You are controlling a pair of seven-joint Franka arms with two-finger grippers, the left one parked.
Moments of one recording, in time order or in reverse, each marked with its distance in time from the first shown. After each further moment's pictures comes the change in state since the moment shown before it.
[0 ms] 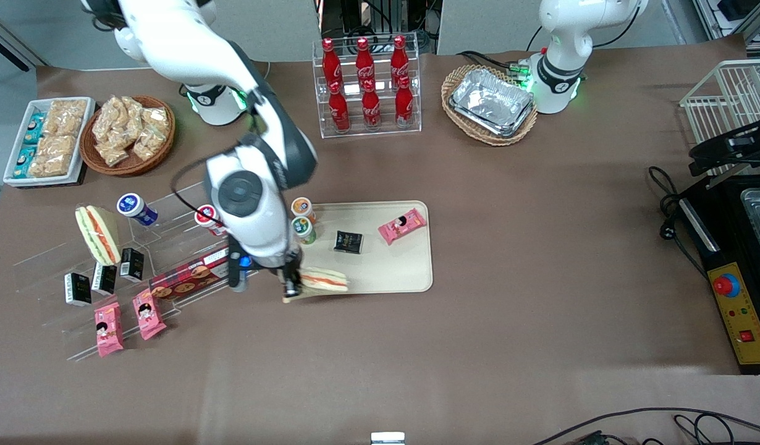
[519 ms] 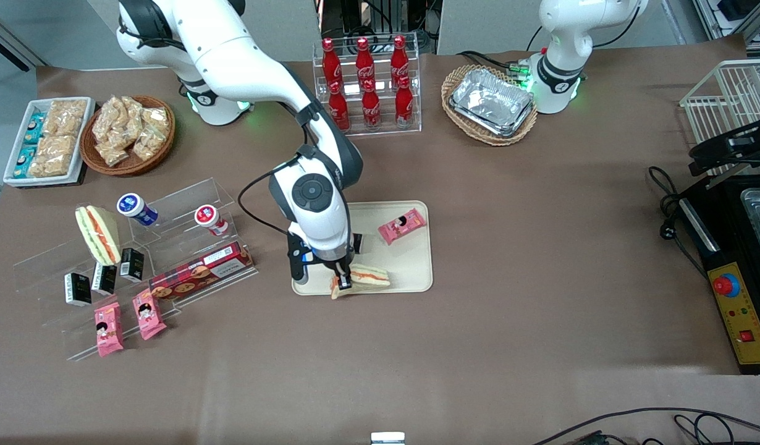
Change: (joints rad) arm 0.114 0.126 -0.001 -0.001 0.028 0.156 0.068
